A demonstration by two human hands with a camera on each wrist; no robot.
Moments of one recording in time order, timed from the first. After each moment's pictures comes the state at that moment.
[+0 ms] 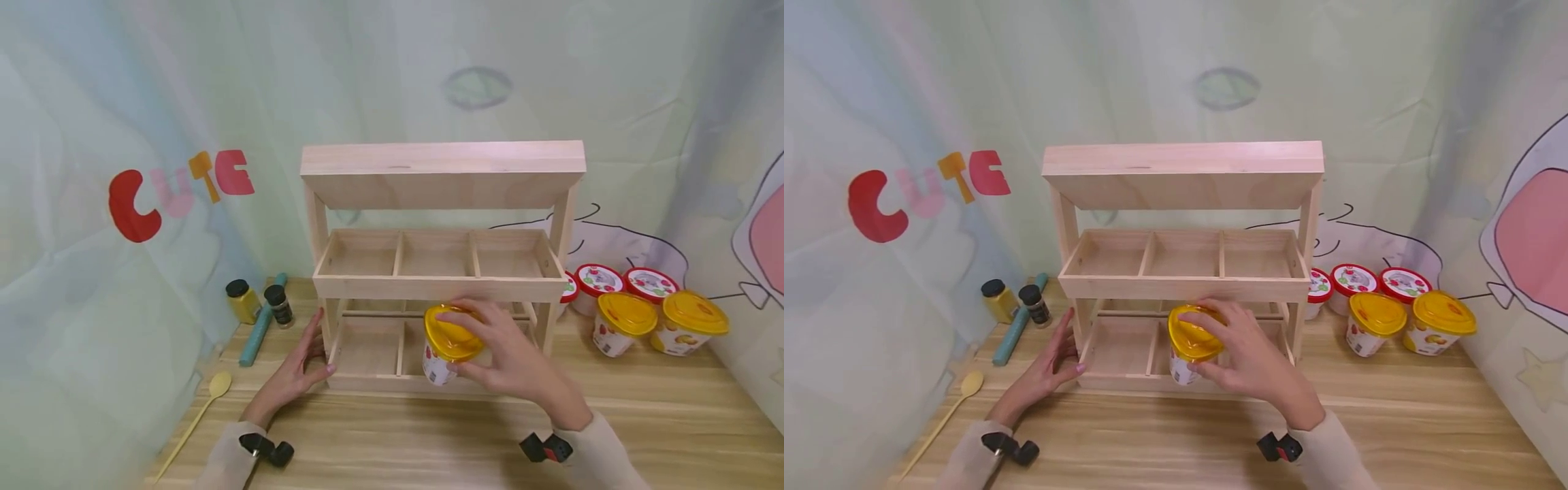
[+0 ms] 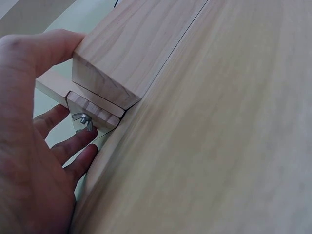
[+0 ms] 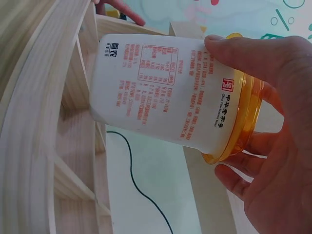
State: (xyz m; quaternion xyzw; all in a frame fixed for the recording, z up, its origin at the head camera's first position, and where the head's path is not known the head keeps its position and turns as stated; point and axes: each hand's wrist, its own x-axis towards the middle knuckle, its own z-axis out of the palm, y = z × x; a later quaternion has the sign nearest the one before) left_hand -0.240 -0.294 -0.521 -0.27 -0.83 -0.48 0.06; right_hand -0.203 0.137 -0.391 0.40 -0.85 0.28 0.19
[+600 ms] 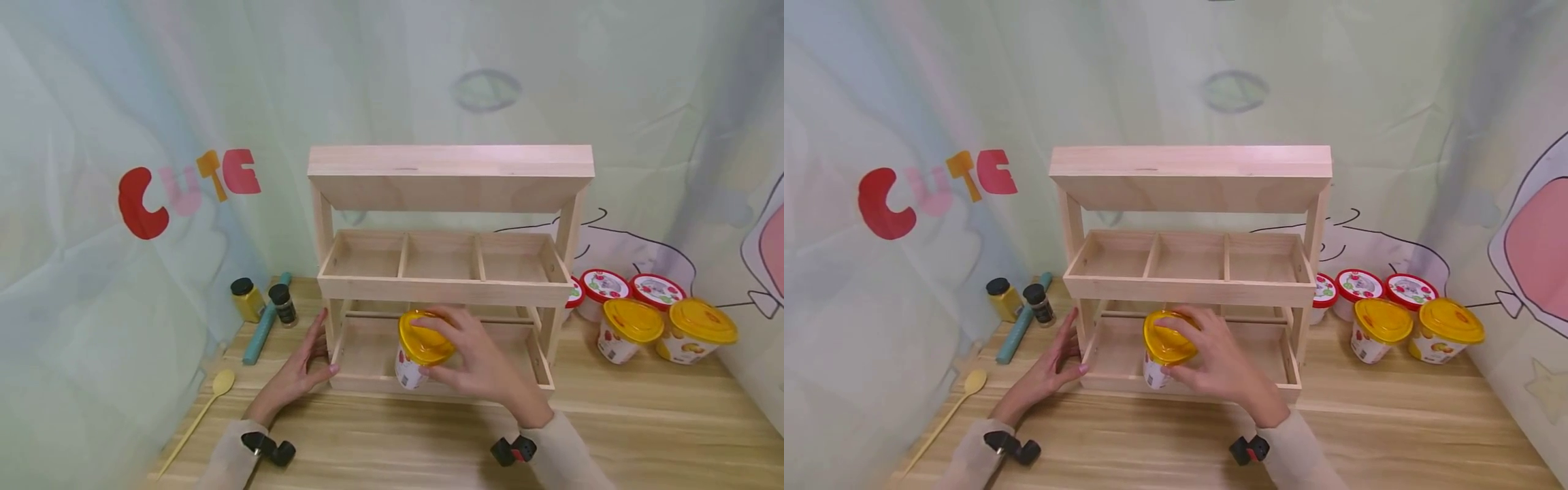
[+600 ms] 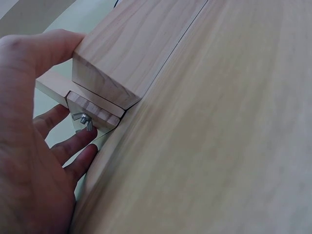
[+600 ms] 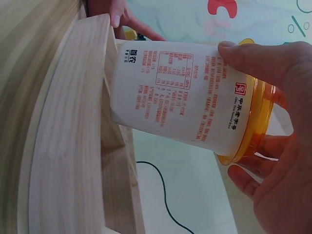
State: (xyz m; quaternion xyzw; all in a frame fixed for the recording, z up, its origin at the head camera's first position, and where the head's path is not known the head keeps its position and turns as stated) left_hand -0.238 -0.292 -0.516 -0.25 -0.83 -0.49 0.04; right_hand -0.213 0.093 -0.409 0.39 -0.85 0.31 0.17
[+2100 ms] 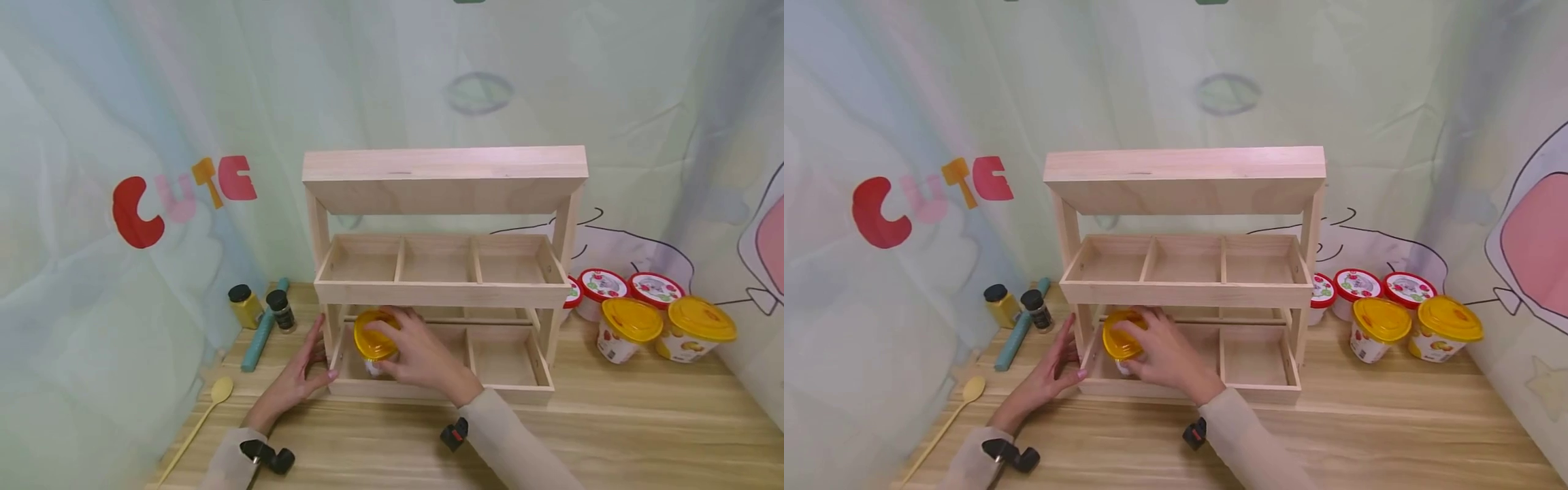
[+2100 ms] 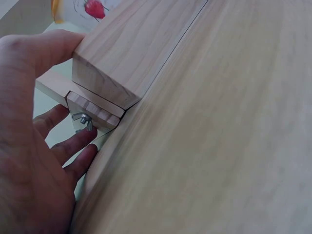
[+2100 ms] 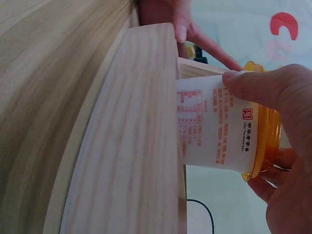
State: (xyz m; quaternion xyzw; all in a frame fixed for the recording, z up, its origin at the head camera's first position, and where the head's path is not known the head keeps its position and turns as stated) left_hand -0.238 -0.293 -0.519 -0.27 -0.83 -0.48 0.07; right_hand -0.250 0.013 -0.434 0.41 -0.87 0.24 0.13
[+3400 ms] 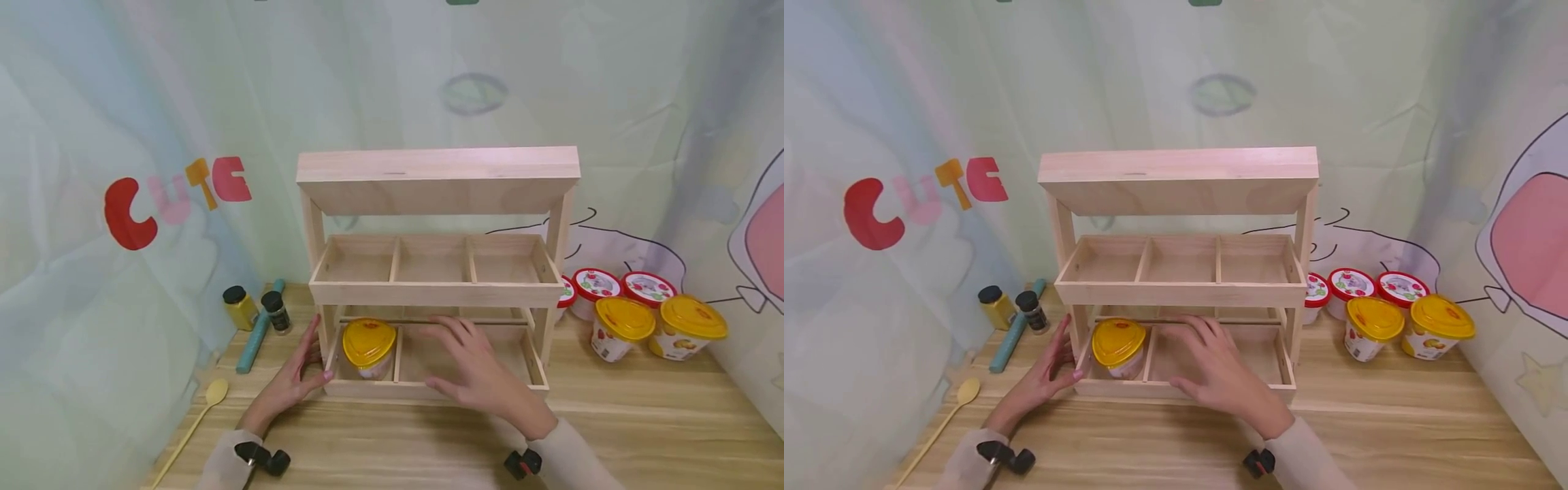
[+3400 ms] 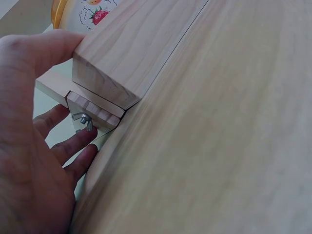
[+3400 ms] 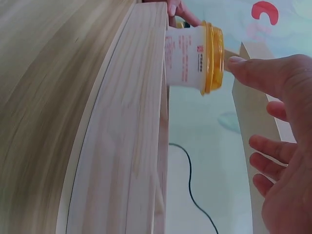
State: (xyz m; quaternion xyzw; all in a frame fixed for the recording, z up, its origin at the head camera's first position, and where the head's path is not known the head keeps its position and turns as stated) left_hand -0.236 -0.291 -0.516 -0.25 -0.84 -0.48 0.05; right_hand -0.214 0.106 -0.432 0.39 -0.86 0.24 0.22
